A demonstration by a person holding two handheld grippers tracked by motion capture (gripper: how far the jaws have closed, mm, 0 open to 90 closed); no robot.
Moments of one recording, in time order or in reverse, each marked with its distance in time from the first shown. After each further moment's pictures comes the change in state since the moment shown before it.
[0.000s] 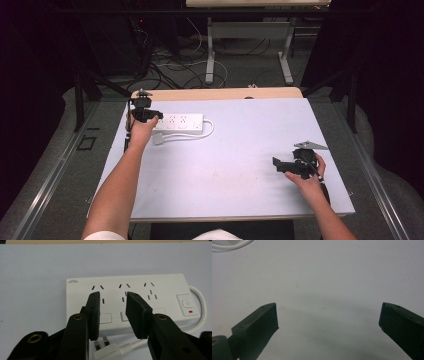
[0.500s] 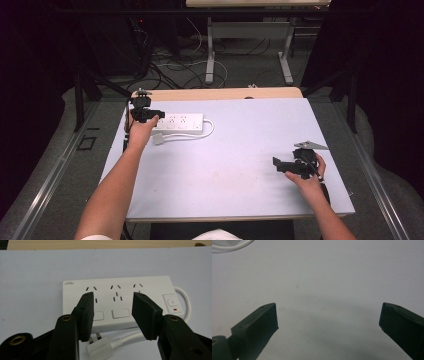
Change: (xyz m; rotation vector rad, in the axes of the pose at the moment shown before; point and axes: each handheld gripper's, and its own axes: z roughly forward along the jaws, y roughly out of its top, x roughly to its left) left arm -0.009 -0.002 -0.019 -0.031 -0.010 0.013; right arm 0.001 0.000 -0.001 -0.001 -0.004 0.005
